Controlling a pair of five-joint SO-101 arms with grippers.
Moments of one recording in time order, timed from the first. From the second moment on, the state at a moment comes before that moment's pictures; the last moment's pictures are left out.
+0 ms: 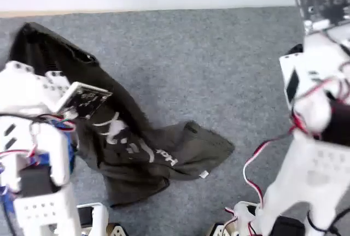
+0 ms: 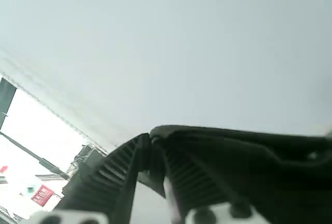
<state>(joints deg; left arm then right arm) -12.9 -61.6 46.5 21.0 -46.4 9.3 -23.4 -19.3 83.5 25.5</state>
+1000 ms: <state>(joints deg) -35.9 -61.6 63.2 40.0 -49.5 -16.4 -13.3 7.5 70.4 25.0</state>
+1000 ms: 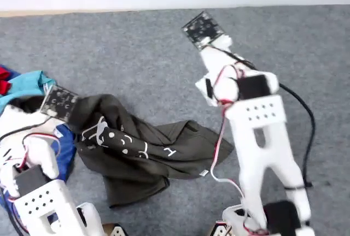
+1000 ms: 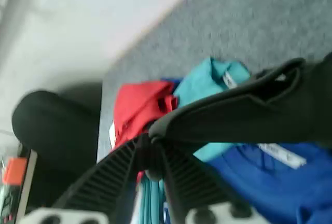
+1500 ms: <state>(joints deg) -56.4 -61.6 63.2 47.8 -70.3 -23.6 -2.5 7.5 63.2 24.8</state>
